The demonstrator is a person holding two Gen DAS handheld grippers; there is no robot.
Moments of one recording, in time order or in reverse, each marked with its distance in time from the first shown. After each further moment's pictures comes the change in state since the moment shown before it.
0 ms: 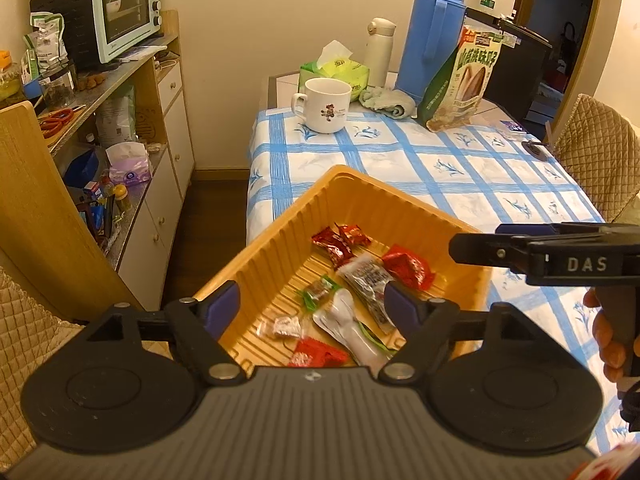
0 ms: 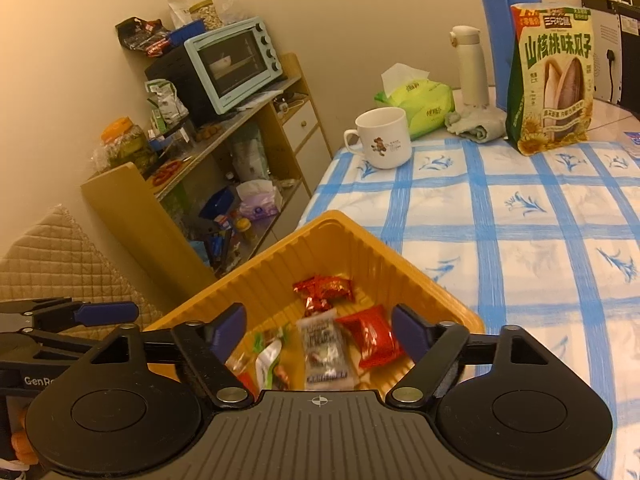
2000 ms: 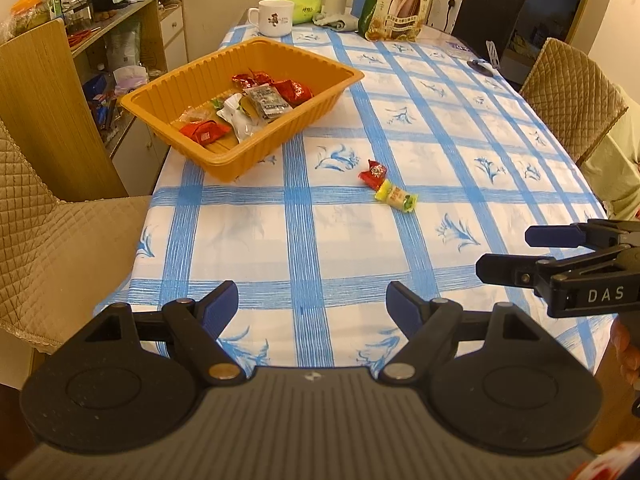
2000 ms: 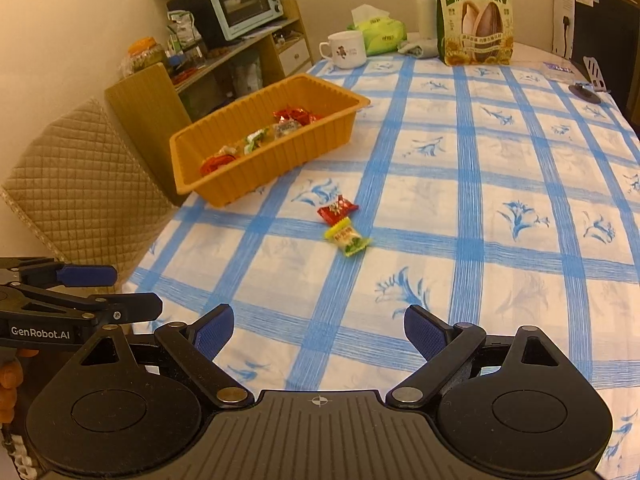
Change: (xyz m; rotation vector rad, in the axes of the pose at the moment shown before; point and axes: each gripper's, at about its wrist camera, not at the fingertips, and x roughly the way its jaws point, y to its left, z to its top) left arm -0.122 -0.151 -0.182 -0.051 0.130 0.026; right arm -0.195 -0.035 -0.186 -0.079 0.168 -0.059
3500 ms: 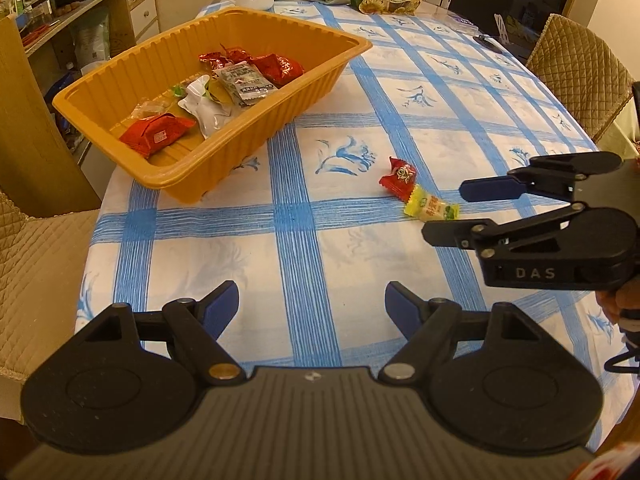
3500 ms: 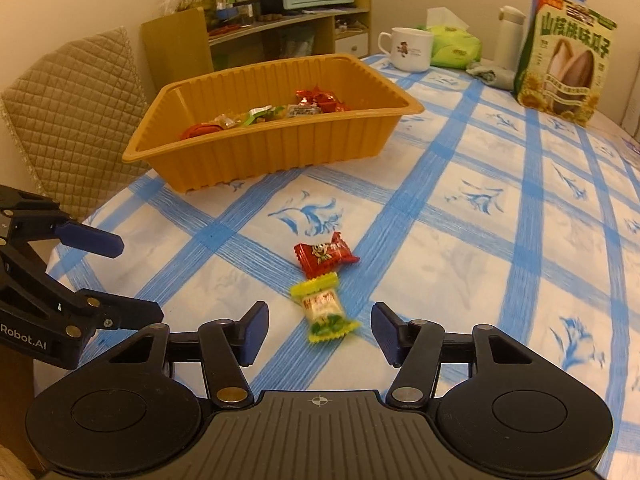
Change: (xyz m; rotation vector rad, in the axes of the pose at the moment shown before) left arm 0.107 0.009 0.033 0.055 0.038 -0.032; right arm 0.126 -0.020 0.042 -0.323 0.016 0.019
